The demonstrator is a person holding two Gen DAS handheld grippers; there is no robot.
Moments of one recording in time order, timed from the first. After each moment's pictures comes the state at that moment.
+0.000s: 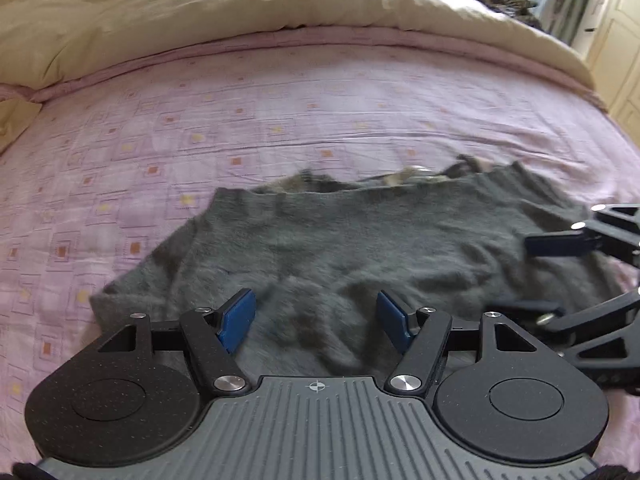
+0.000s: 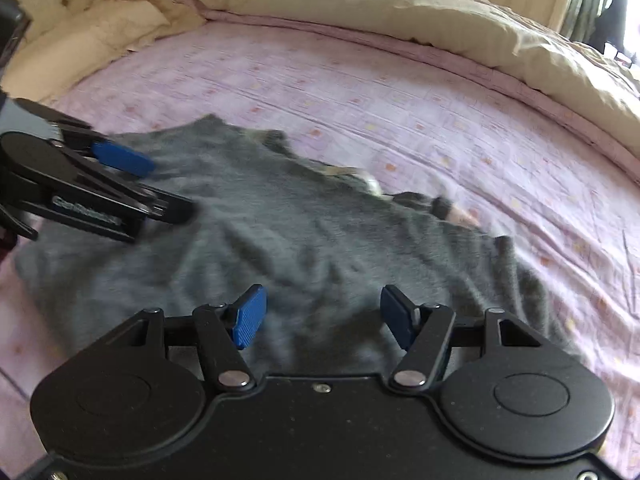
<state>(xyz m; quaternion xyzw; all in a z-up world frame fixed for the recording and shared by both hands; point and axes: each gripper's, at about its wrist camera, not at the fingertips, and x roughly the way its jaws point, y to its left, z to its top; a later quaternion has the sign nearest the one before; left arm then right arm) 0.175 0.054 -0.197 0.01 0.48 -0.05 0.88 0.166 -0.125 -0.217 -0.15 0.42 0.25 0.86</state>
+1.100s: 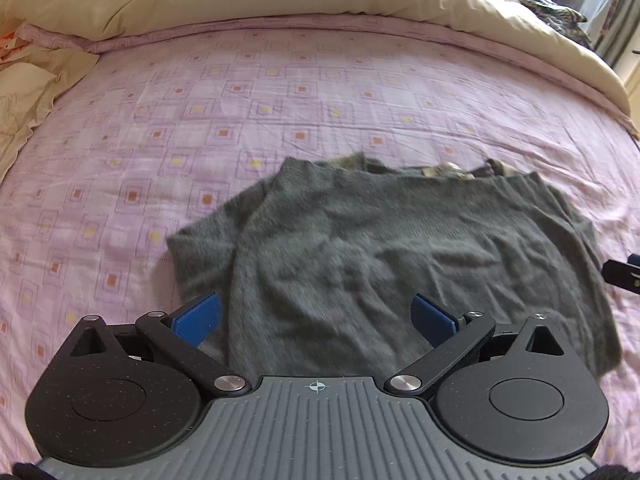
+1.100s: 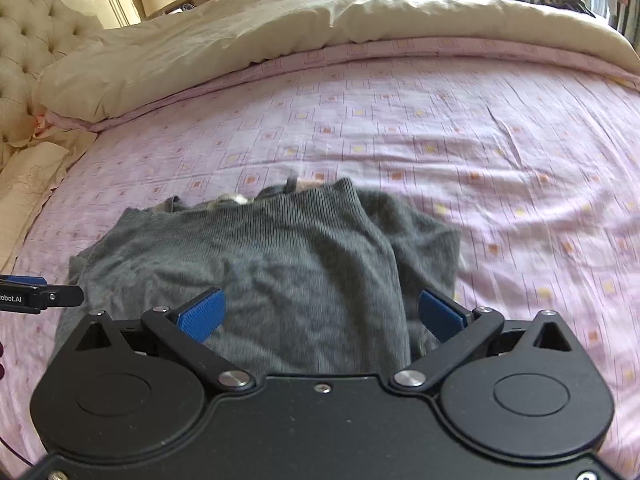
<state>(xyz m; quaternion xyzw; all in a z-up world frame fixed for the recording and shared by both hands) 0.144 0.072 -0.155 -0.04 0.52 0.00 0.85 0.127 -0.232 -0.172 0.07 0.45 0.12 0.88</state>
